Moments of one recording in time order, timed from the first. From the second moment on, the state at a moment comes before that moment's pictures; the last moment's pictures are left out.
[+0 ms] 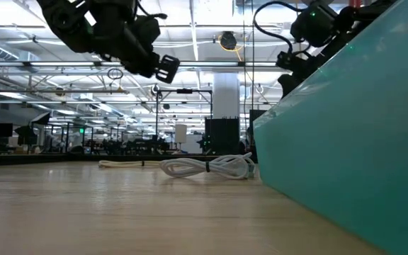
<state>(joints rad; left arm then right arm) 0.08 1.56 0.72 0.87 -1.30 0.37 -0.26 1.20 0.58 -0.03 0.39 0.12</state>
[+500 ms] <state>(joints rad) 0.31 1.52 0.86 -0.07 -0.44 -0.25 -0.26 1.20 0.50 0.25 0.39 0.07</state>
